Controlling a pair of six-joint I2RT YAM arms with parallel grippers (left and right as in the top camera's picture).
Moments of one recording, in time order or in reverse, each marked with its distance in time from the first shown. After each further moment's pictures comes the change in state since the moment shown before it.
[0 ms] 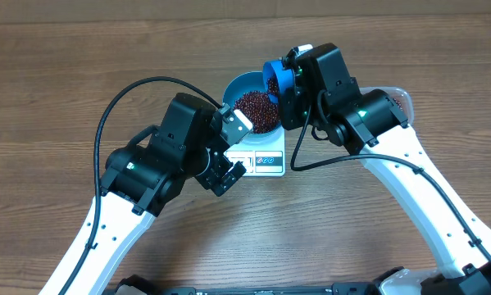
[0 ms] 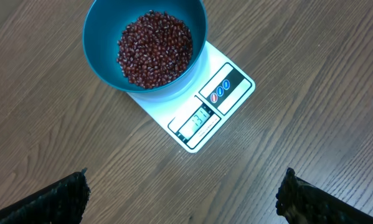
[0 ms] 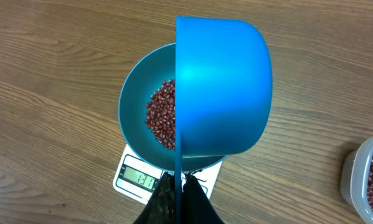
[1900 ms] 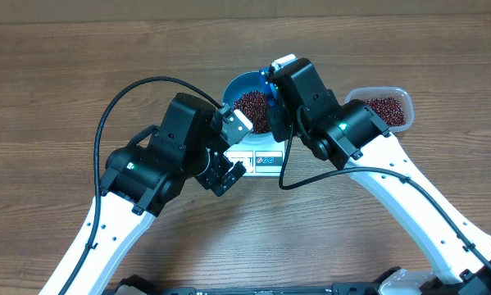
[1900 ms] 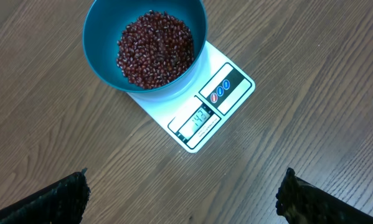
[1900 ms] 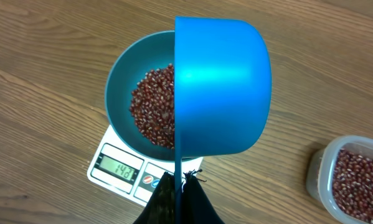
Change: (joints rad) left arm 0.000 0.000 0.000 0.000 0.000 0.000; right arm 0.112 0.000 0.000 -0.044 0.190 -0.048
